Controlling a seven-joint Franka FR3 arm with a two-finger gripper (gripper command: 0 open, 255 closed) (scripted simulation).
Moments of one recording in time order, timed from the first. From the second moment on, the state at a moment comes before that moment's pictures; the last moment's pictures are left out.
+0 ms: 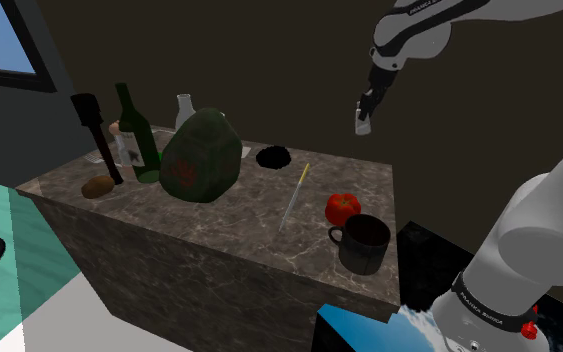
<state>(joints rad) 0.02 -0.20 -0.46 -2.18 0.00 2.20 -0.56</state>
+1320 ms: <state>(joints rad) 0.02 -0.73 -0.17 -2.56 -0.10 2.05 -0.21</state>
